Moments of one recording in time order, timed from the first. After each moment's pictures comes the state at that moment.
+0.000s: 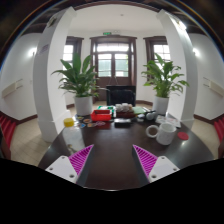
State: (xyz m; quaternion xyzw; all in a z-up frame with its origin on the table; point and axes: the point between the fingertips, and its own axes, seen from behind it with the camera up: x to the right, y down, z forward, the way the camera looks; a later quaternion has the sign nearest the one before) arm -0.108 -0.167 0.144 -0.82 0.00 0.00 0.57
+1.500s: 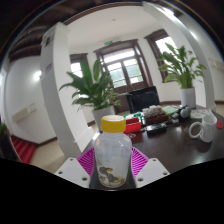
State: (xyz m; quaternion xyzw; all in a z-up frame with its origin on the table) arm -0.227 -0.043 0.113 -0.77 0.02 0.16 0.61
